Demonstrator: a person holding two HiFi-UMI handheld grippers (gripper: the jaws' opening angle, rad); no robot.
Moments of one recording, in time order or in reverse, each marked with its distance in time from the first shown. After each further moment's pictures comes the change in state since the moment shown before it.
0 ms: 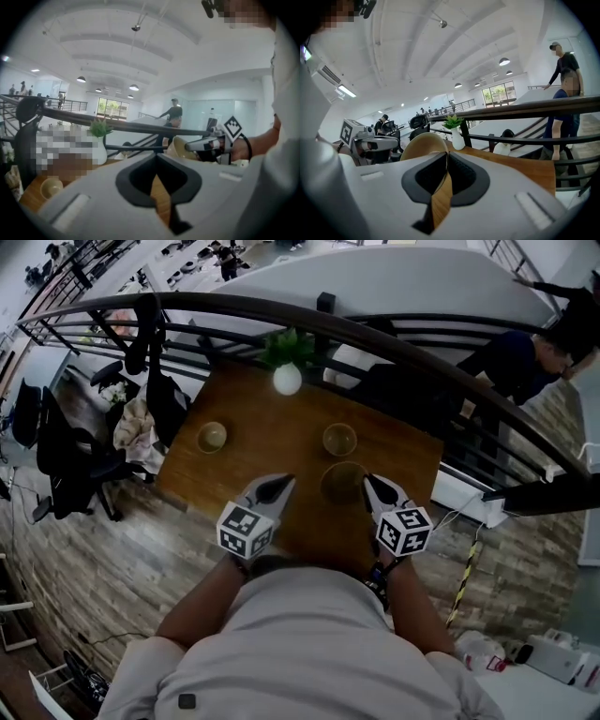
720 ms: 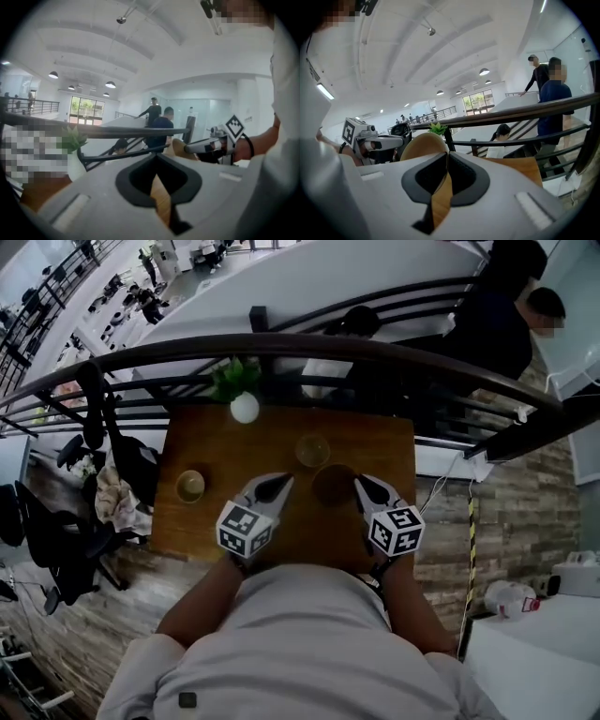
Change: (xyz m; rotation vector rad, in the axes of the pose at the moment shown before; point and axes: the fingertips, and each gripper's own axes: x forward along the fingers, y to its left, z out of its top) left arm 0.058 0.010 0.039 0.118 0.021 -0.291; right arm -0.007 -0.013 0.021 0.087 -0.100 -0.241
